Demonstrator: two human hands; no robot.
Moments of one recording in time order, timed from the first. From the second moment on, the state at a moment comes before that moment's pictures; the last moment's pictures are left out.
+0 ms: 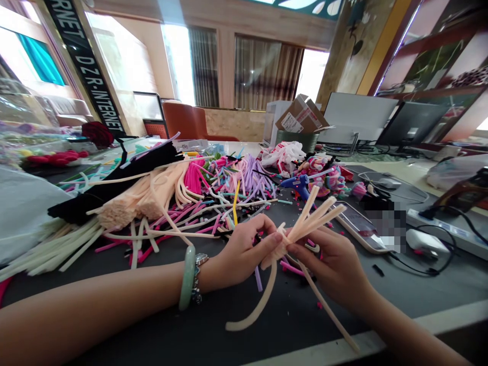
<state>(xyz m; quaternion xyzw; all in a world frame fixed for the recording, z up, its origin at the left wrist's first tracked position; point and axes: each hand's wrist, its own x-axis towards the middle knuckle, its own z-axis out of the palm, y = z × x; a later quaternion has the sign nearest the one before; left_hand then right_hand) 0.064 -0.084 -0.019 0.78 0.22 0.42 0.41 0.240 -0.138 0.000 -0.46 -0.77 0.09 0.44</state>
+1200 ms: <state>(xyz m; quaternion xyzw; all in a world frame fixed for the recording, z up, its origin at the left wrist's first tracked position) 0.077 -0.083 -0.025 0.70 0.22 0.47 0.48 0.242 -0.134 -0.002 -0.43 -0.72 0.19 0.50</state>
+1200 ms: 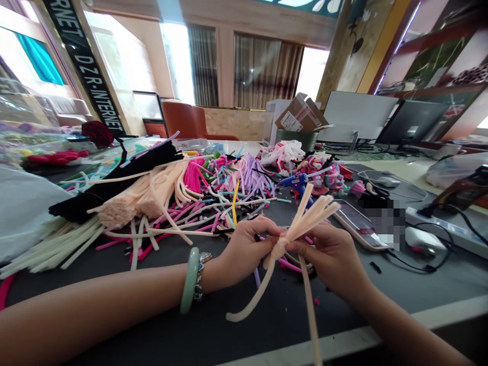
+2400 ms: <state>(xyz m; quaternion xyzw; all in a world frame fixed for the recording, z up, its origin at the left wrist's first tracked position) 0.080 -0.090 -0.012 0.52 0.20 0.38 0.74 0.244 -0.134 -0.002 -0.50 -0.69 0.15 0.50</state>
